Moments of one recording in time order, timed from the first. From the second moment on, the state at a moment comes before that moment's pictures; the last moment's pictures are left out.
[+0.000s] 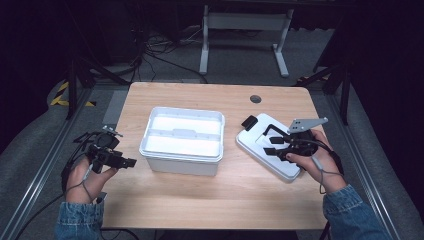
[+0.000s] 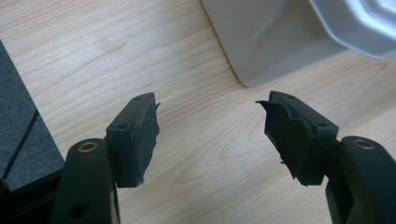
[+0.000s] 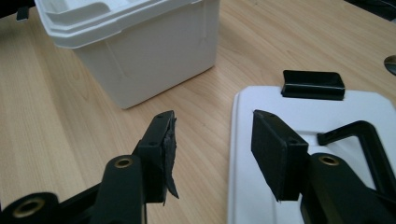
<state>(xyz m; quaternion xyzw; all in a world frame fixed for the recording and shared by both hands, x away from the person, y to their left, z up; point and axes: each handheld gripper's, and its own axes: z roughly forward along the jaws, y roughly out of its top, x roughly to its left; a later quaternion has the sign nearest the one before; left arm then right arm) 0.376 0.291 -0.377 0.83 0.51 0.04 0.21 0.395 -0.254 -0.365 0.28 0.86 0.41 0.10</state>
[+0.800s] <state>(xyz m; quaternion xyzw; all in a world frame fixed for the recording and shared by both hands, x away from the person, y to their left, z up) 0.376 0.285 -0.379 0.83 0.51 0.05 0.21 0.342 -0.236 -0.405 0.27 0.87 0.41 0.07</state>
